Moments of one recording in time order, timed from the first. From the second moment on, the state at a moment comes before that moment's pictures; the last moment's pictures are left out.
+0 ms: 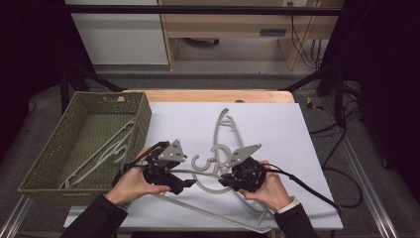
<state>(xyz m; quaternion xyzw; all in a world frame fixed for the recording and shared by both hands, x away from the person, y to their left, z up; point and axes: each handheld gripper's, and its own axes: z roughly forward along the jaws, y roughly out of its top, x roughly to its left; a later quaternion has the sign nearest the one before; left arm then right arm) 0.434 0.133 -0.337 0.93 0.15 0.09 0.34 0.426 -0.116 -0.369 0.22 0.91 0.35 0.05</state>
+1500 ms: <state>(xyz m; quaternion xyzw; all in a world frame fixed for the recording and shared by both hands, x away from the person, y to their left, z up) 0.423 0.106 -0.357 0.96 0.08 0.05 0.27 0.419 -0.104 -0.371 0.17 0.92 0.36 0.05</state>
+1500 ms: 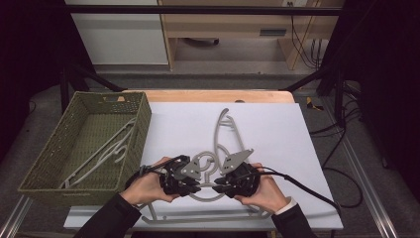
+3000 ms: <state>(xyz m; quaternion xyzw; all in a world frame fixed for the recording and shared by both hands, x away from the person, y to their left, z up) 0.442 0.174 -0.254 0.88 0.24 0.24 0.33 0.412 -0.232 -0.376 0.39 0.76 0.49 0.20</state>
